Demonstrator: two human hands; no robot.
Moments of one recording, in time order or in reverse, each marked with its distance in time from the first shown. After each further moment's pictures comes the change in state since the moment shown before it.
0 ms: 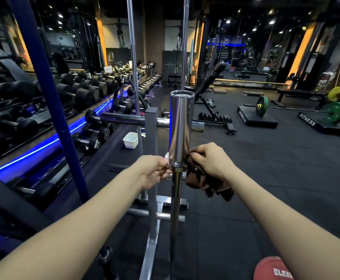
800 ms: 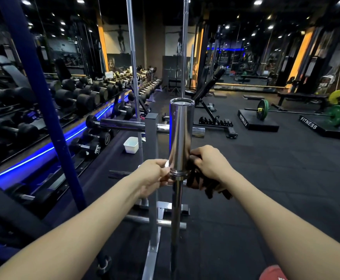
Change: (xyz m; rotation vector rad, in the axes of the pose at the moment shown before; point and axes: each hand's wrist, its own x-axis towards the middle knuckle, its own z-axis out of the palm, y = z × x) left_hand 0.001 0.005 0.000 0.246 -0.094 0.154; right_hand 0.024 0.000 -0.001 -0.131 -0.023 -0.033
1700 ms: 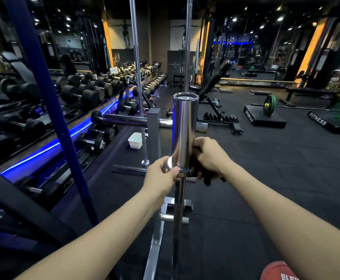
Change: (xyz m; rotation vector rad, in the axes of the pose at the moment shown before) left_hand 0.002 -0.037 0.030 -0.093 0.261 0.183; right_hand -0.005 -0.003 -0.008 0.146 0.005 -0.091
